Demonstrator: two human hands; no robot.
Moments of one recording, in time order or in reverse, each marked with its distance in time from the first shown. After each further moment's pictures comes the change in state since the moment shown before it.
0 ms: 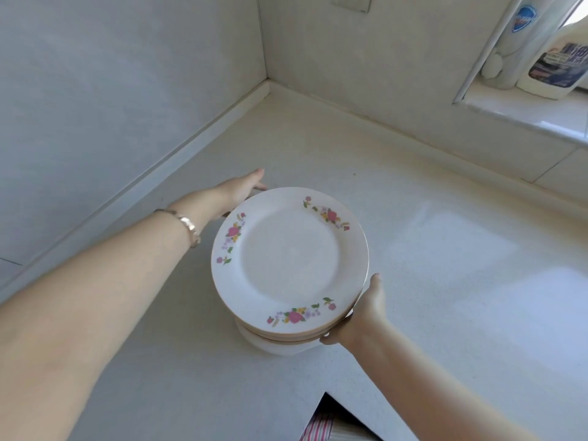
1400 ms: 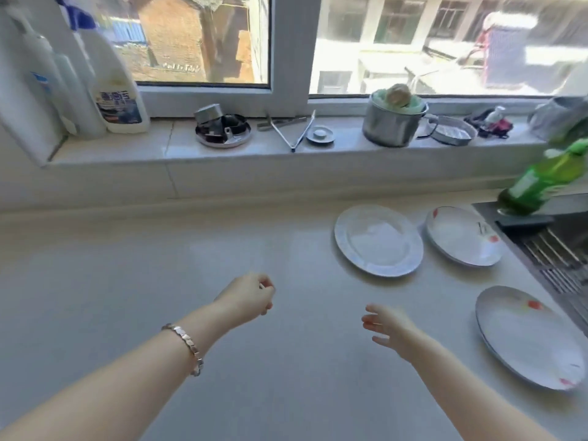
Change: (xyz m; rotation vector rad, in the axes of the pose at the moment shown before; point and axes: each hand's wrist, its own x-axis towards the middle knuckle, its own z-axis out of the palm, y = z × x) left_hand -0.134 0.222 0.506 0.516 -0.465 0.534; right_hand -0.058 -0.181 -0.527 -0.096 0.483 -0.412
